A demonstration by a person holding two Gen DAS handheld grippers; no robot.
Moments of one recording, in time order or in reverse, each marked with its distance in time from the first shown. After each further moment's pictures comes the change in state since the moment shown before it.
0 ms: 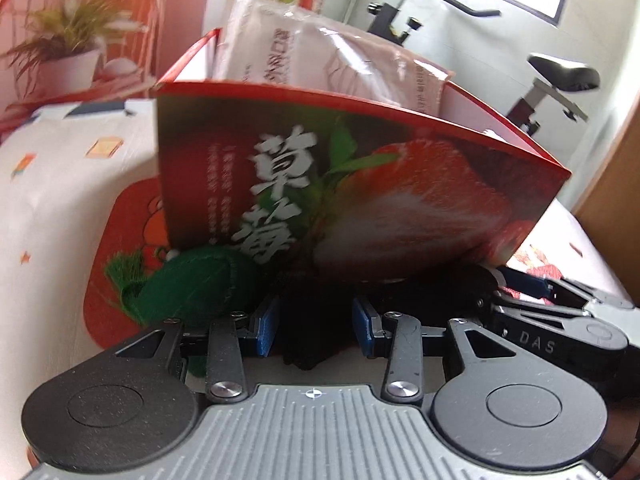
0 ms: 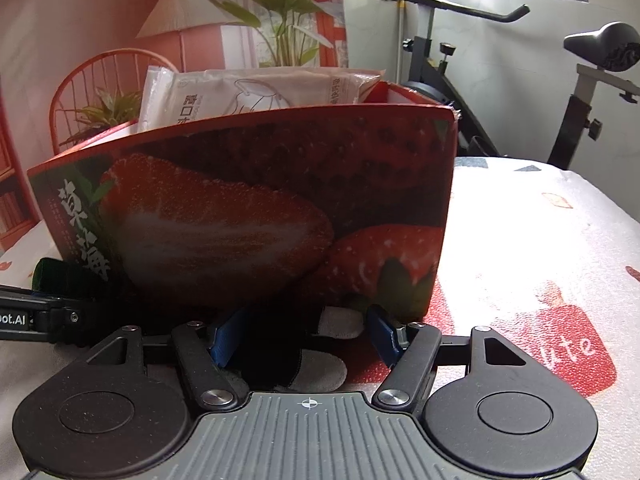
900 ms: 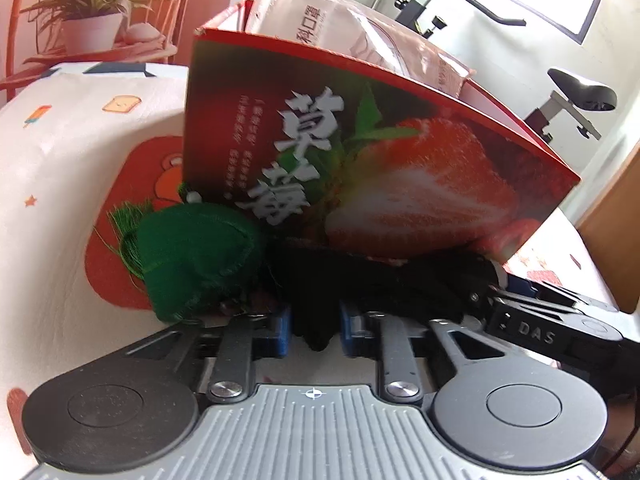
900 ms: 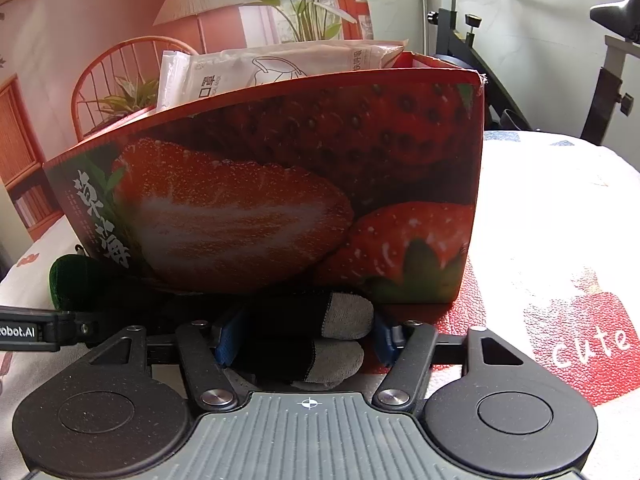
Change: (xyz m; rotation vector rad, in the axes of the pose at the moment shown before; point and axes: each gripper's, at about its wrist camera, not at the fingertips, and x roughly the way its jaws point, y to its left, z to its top) left arm -0.003 0.002 -0.009 -0.087 0.044 -0.005; right arm 0.012 -0.014 0.003 0.018 0.067 0.113
